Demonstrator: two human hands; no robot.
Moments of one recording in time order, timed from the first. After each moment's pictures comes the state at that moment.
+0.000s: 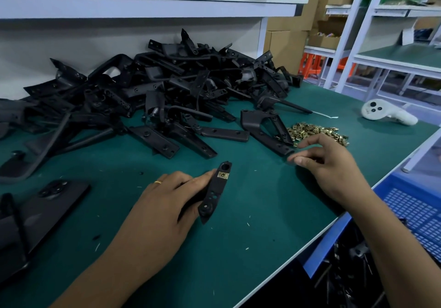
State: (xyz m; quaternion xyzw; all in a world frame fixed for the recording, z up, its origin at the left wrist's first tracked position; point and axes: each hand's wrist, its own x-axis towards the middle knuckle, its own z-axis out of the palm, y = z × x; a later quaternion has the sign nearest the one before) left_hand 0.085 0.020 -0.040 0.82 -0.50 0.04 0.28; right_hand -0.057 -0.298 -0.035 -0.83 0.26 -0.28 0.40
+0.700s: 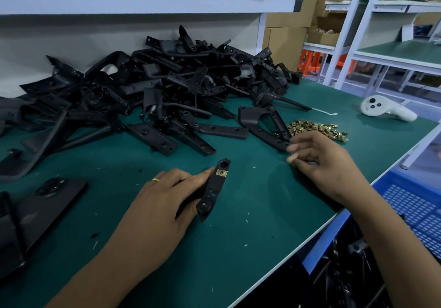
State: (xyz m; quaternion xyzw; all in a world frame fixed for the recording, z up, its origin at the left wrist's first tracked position) left_hand 0.086 0.019 -0.042 0.82 -0.50 0.04 0.28; right_hand -0.060 -0.293 -0.032 -0.87 0.21 -0.27 0.35
